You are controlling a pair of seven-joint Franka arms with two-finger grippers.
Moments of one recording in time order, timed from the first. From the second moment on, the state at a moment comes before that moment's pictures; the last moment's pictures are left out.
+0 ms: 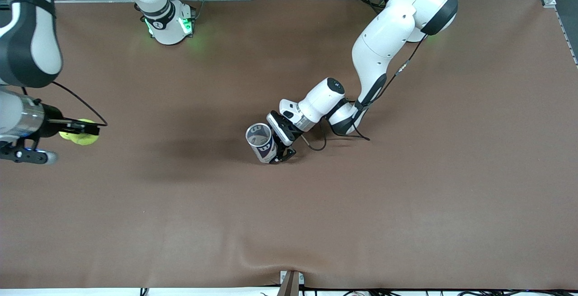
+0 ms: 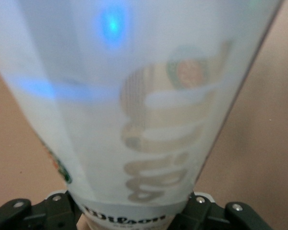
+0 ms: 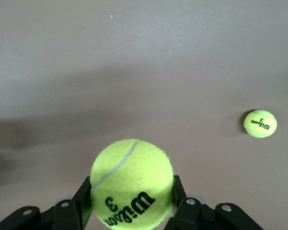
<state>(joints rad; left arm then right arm) -0.56 1.03 -0.26 -1.63 0.28 3.52 0.08 0.04 0.27 -0.05 -1.52 0.00 1.58 0.16</state>
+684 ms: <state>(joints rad) -0.56 1.05 -0.26 -1.63 0.28 3.53 0.08 0.25 0.29 -0.04 -1.52 0.08 1.63 0.62</state>
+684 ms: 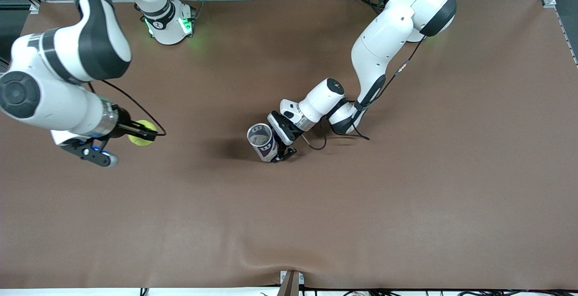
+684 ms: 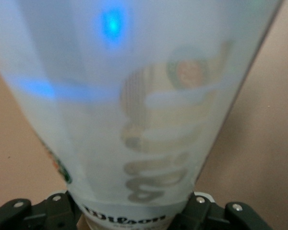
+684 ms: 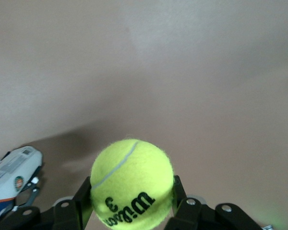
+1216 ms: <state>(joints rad) -0.57 1.05 -0.26 -1.63 0.28 3.53 0.08 0.47 0.30 -0.04 -1.51 0.12 1.75 1.00</state>
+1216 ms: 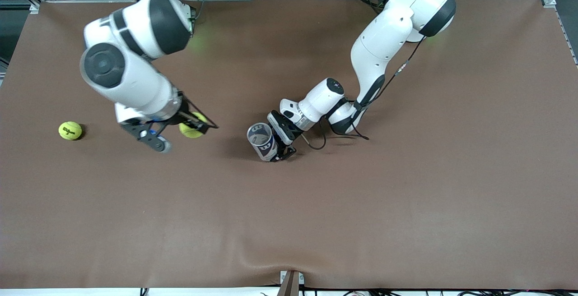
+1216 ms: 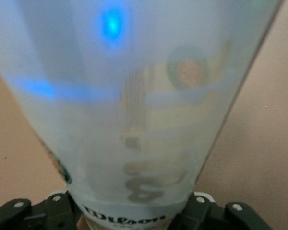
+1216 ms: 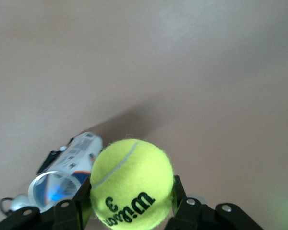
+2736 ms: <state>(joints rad) -0.58 1.05 -0.26 -1.63 0.28 3.53 0.07 0.67 0.46 -0.05 -1.50 0.12 1.97 1.32</state>
